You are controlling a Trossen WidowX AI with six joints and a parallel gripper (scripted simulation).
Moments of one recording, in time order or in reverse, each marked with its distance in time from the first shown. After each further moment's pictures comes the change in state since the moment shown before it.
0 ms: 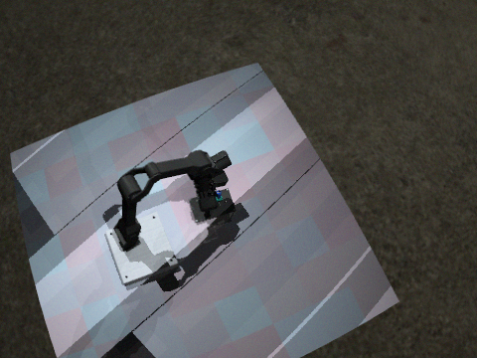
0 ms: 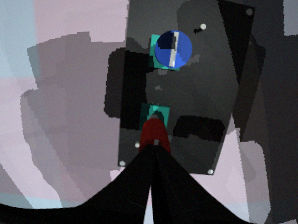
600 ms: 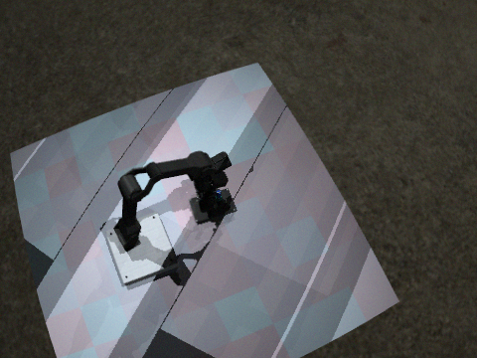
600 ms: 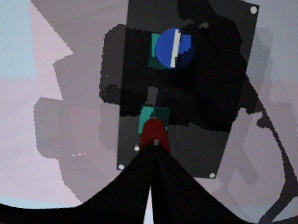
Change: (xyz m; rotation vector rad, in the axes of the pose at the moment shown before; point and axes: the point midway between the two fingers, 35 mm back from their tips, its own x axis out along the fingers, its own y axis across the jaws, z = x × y) arm 0.006 0.000 0.000 0.000 0.001 0.000
